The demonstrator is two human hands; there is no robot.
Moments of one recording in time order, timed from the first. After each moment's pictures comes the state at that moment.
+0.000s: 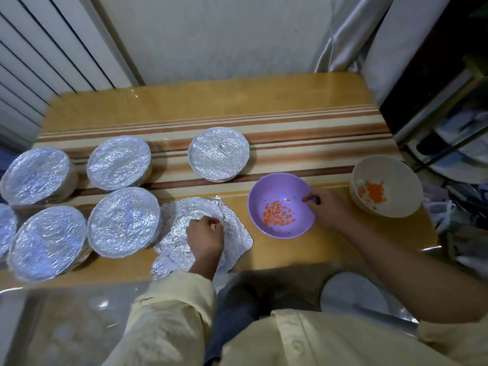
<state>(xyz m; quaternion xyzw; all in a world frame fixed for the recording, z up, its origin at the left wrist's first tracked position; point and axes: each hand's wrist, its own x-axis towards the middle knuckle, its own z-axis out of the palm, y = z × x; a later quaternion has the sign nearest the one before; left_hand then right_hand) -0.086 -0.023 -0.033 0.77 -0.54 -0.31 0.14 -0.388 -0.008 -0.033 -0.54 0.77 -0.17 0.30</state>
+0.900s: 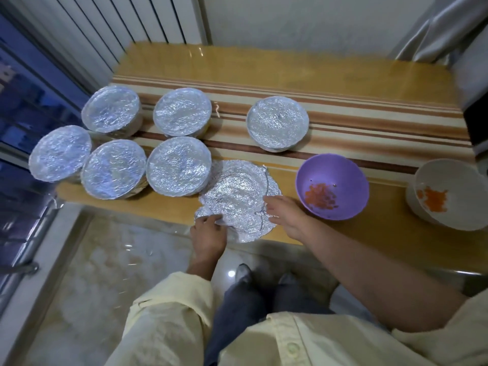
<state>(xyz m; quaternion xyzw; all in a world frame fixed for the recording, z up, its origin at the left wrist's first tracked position) 0.003 0.061 -0.053 0.80 -0.50 -0.33 0.08 -0.191 0.003 -0.039 -0.24 0.67 -0.23 0.67</state>
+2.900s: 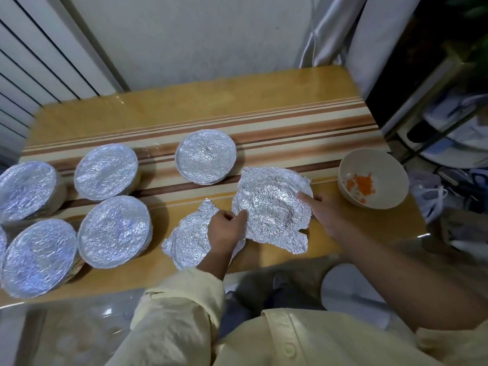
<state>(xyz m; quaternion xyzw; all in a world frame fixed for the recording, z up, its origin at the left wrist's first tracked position) -0.148 -0.022 -0.017 0.73 -0.45 -0.48 0.20 -0.371 0.014 -0.006 -0.20 0.78 -0.35 0.48</state>
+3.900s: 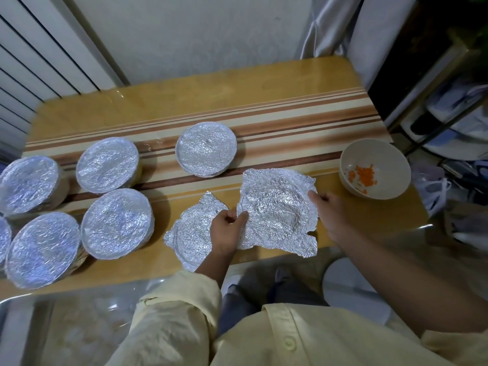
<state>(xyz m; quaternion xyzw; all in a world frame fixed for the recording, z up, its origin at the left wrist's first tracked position) -0.138 0.002 -0.028 0.66 -0.38 -0.57 0.30 -0.366 0.039 -0.015 -0.22 0.79 -0.41 0.41</state>
